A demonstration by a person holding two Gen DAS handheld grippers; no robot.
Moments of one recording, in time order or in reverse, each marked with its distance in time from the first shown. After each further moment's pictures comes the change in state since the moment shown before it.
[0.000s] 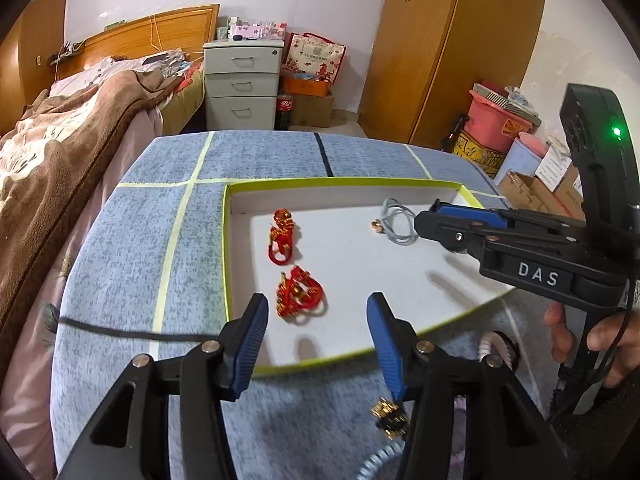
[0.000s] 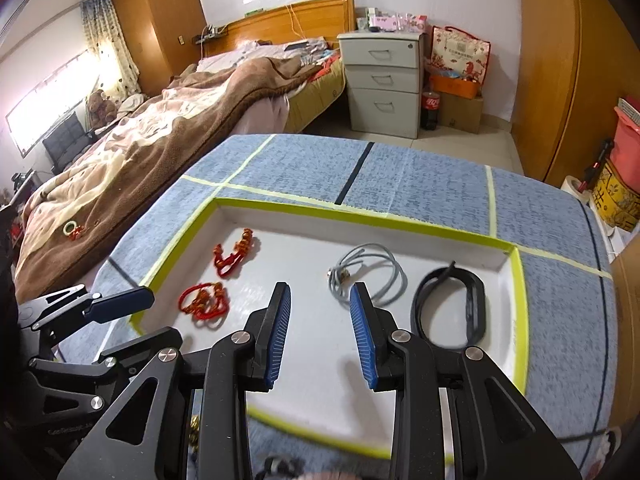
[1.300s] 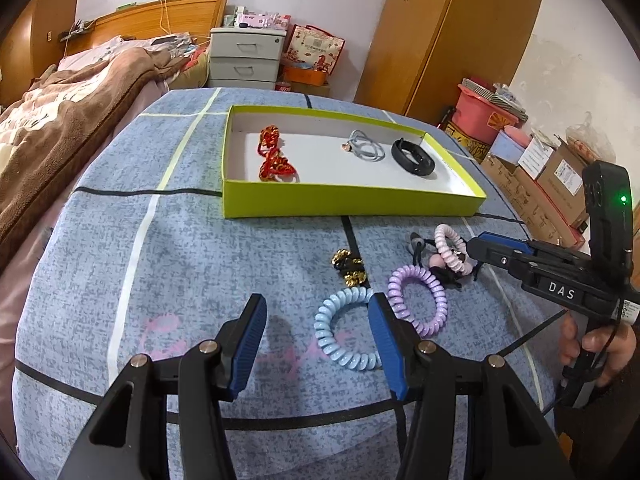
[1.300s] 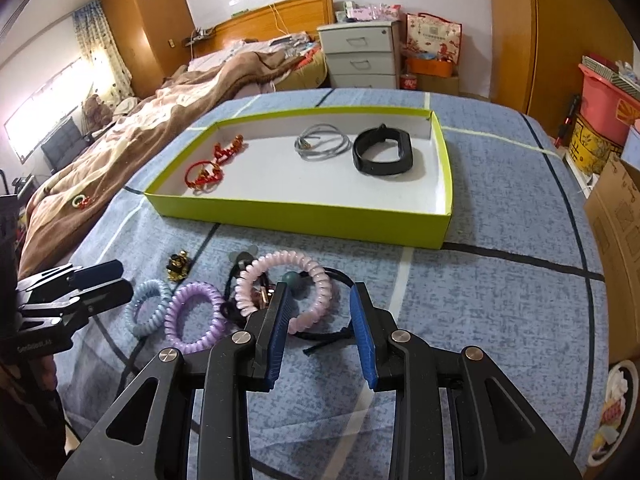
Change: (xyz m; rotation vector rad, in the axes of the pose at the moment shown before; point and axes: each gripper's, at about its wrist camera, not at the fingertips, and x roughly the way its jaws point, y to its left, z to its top) left arm -0.037 -0.013 -0.088 -0.050 0.016 -0.027; right arm -0.049 -0.022 -0.114 0.056 0.013 -0.013
